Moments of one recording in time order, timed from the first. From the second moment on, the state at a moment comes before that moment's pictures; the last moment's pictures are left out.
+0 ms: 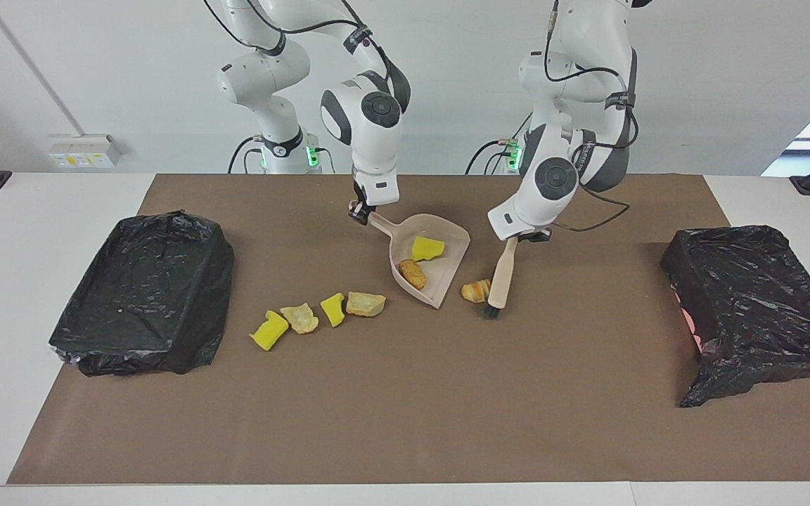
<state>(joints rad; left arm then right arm) -0.45 0.10 -0.04 -2.12 -0.08 1.83 0.07 0.65 0.01 -0.03 -2.20 -0.04 2.02 -0.41</state>
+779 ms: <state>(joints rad) -0.55 0.00 -0.03 -2.09 -0.22 1.68 0.01 0.65 0.01 -0.03 -2.20 -0.04 2.02 -0.41</state>
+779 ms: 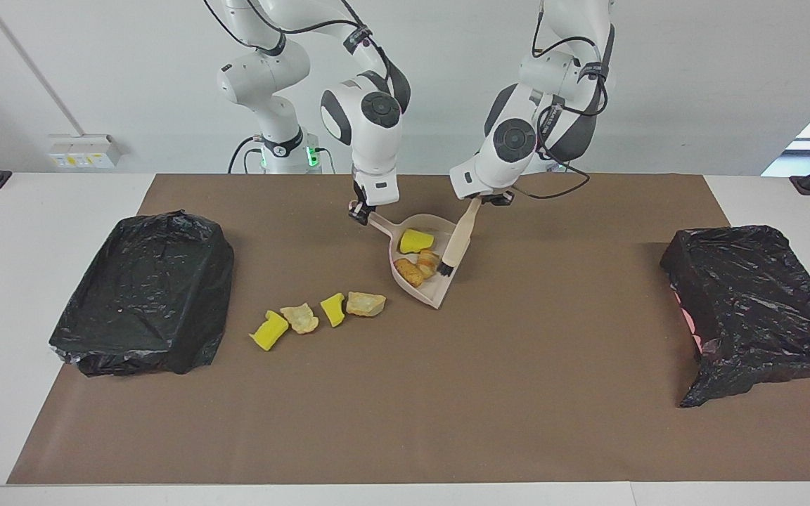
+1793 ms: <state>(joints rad) -0.78 -0.16 -0.06 -2.25 -0.27 1.80 -0.67 0.27 -0.13 -0.05 -2.01 -0.04 1.83 -0.71</state>
